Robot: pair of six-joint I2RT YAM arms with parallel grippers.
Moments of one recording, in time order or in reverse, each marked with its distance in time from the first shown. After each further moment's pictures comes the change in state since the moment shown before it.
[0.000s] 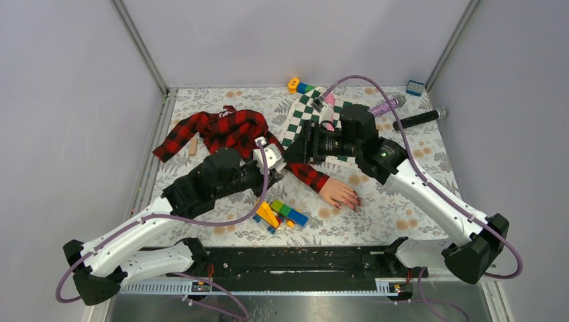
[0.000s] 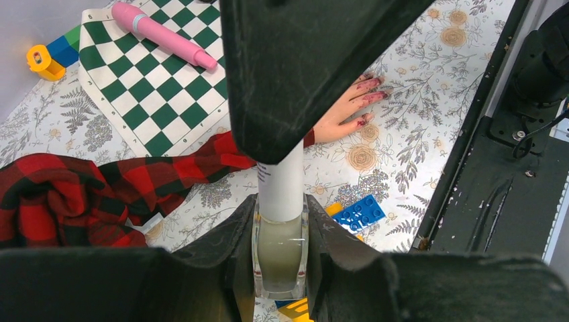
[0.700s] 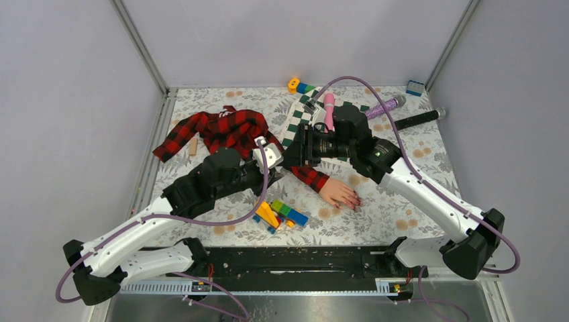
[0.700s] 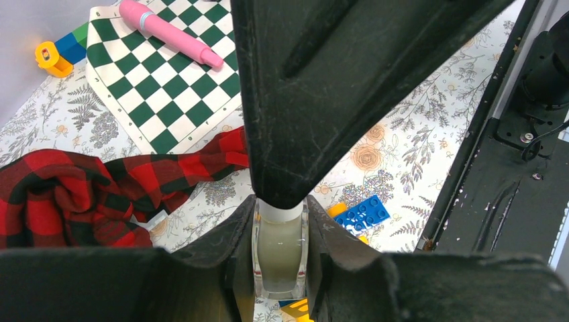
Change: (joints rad) left arm -0.001 0.000 0.000 0.000 -0.021 0.000; right arm 0.044 0.039 0.023 -0.012 0.000 -0.016
